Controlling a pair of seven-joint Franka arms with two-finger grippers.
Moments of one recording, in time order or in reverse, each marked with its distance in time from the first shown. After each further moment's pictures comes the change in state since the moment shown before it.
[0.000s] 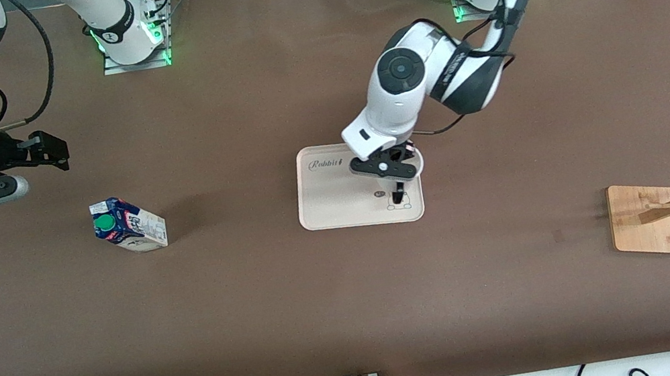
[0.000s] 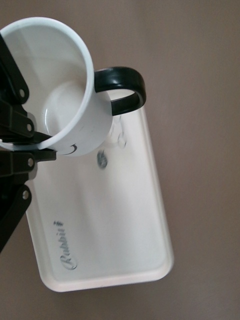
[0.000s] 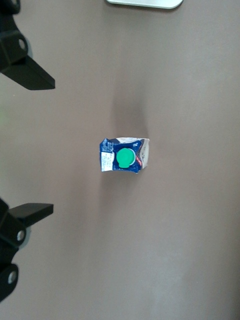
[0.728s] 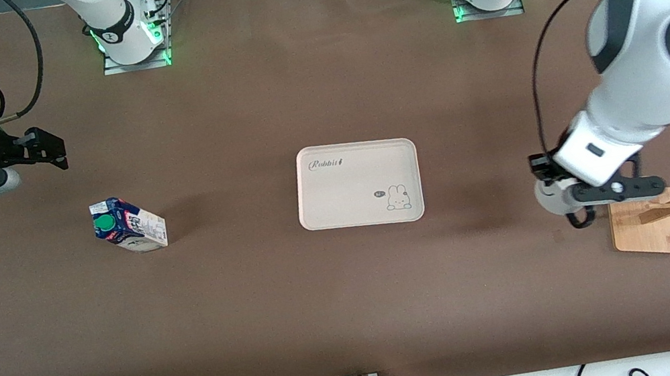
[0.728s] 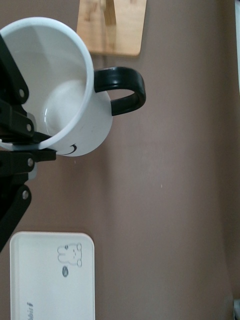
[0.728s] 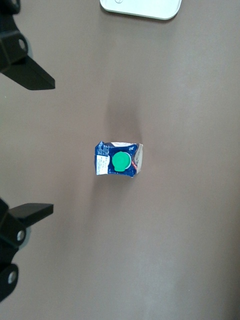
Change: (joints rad) left arm 0.390 -0.039 0.007 0.324 -0.009 -0.355 0.280; right arm -0.453 -0.072 0.465 -0.086 -0.016 0.072 -0.001
